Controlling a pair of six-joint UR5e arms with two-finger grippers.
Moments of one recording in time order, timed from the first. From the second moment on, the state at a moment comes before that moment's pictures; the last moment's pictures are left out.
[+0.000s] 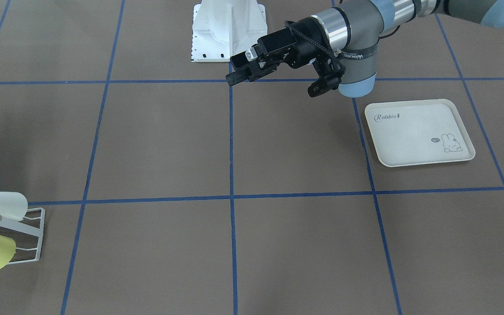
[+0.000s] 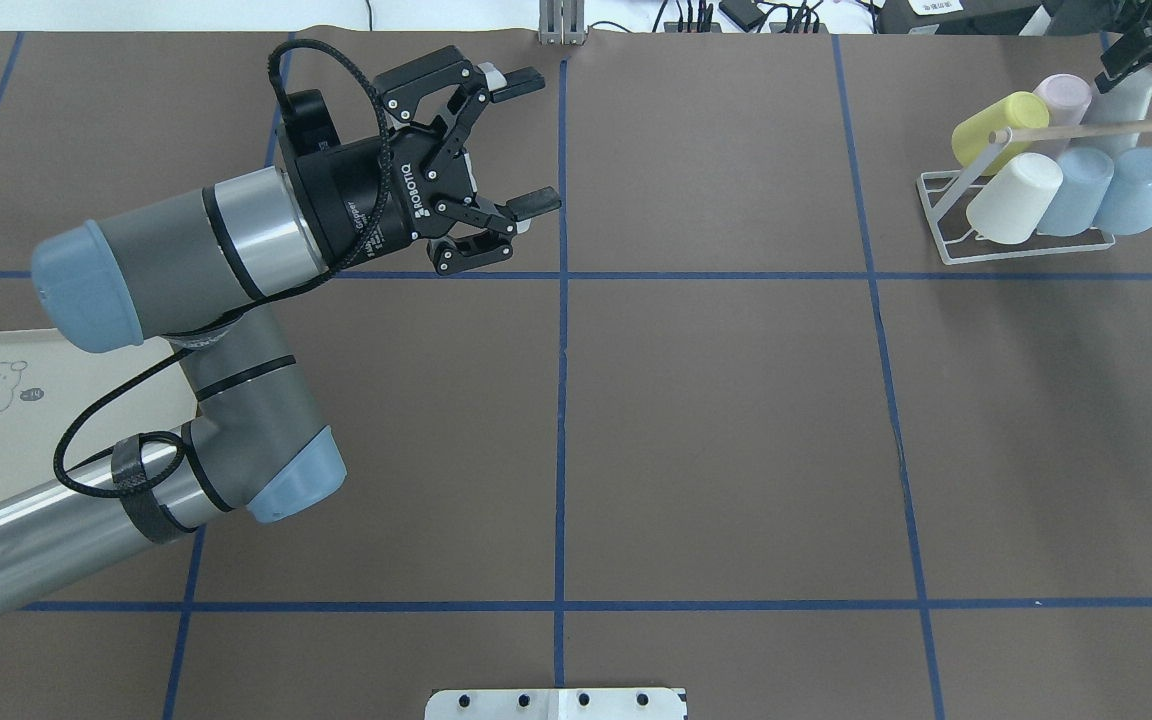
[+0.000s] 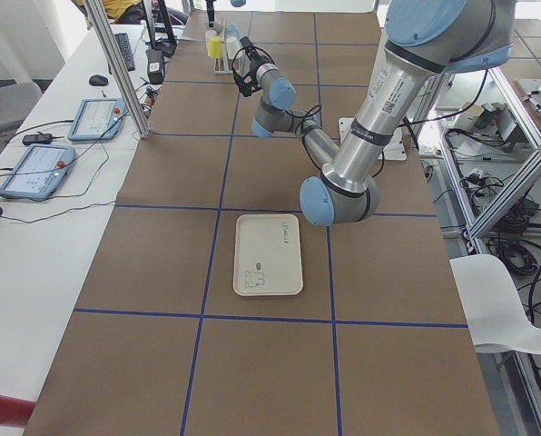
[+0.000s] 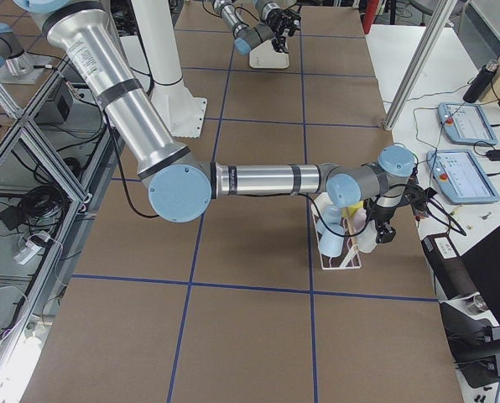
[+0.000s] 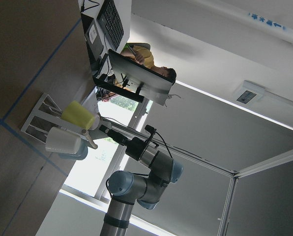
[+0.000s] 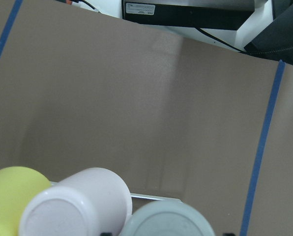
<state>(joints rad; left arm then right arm) -0.62 -2.19 -1.58 -3.17 -1.61 -2.36 1.38 -1.01 1.05 -1.24 2.22 0.13</state>
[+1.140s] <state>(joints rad) -1.08 -1.76 -1.59 -3.01 -2.16 -1.44 1.56 -1.23 1.36 -1.39 2.39 0.17</state>
